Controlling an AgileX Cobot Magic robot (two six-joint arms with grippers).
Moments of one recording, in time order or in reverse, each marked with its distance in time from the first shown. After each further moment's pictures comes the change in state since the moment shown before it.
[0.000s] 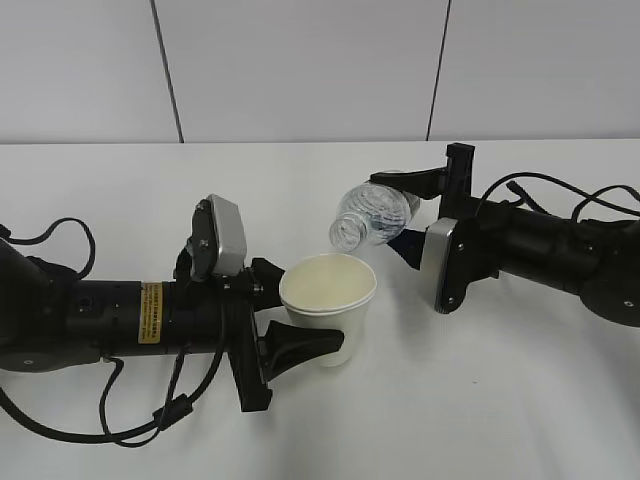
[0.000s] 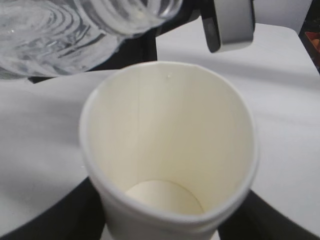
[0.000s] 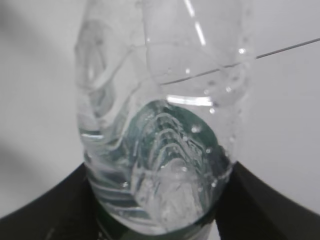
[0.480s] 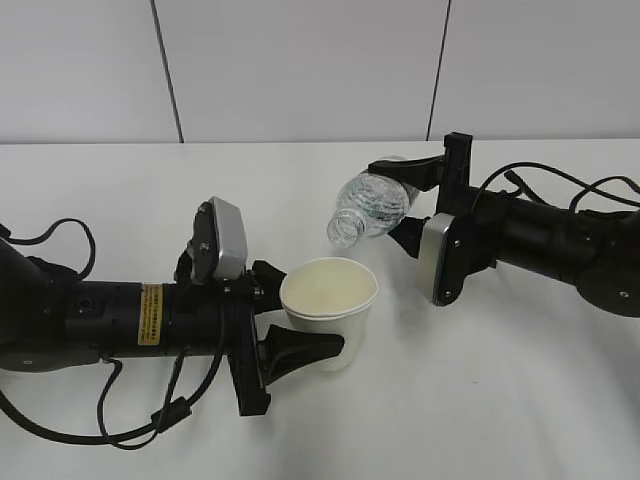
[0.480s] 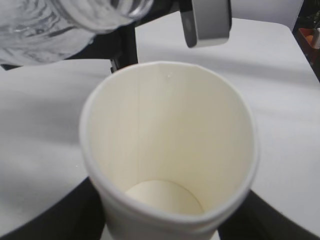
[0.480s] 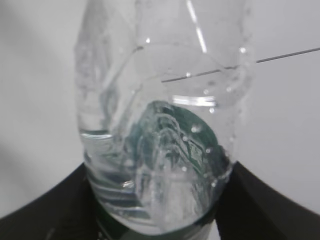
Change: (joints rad) left arm 0.000 0.000 0.000 0.022 0.000 0.000; right arm 0.000 0.000 -0.030 0.005 0.000 -0.065
